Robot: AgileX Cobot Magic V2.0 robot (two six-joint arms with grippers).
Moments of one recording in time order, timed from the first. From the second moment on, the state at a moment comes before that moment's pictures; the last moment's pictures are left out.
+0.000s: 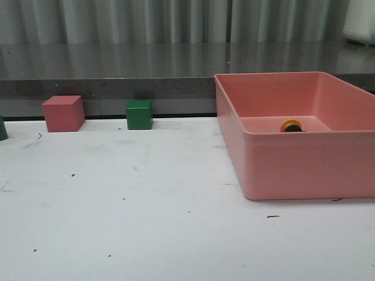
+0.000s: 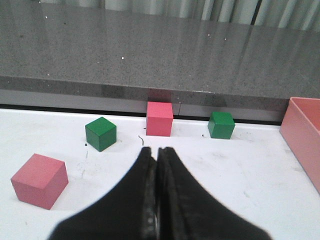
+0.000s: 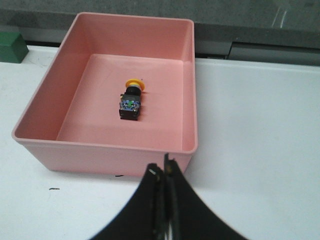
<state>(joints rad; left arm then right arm) -0.04 0.40 -0.67 -0.01 0.62 -0.09 0.03 0.53 -0.65 0.04 0.67 -0.04</state>
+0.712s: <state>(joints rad) -0.07 0.46 -0.65 0.05 0.59 -0.08 0.03 0.73 -0.67 0.05 0.72 -0.04</state>
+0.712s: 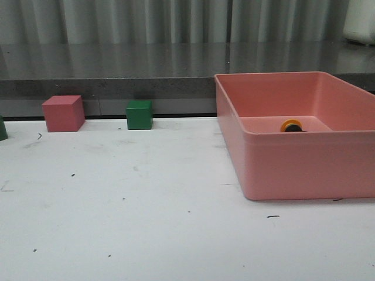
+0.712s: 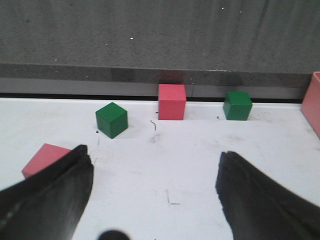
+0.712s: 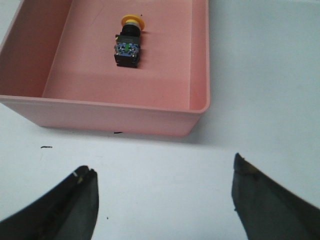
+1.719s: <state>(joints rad) -0.44 0.51 -0.67 0.01 0.58 -0.04 0.20 1.64 -1.34 0.07 0.92 0.02</state>
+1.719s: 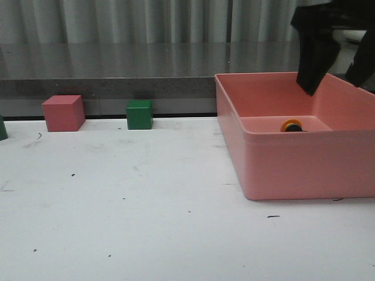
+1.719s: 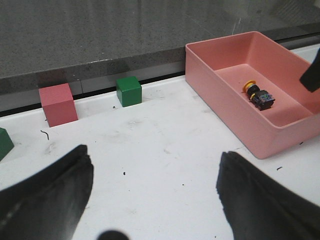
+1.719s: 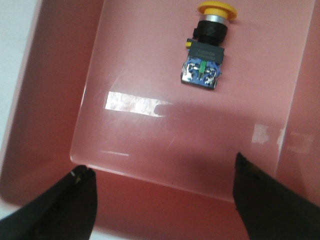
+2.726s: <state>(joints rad) -0.44 0.51 -0.67 0.01 0.58 -0.04 0.13 2.18 -1.74 0.05 0.95 0.18</state>
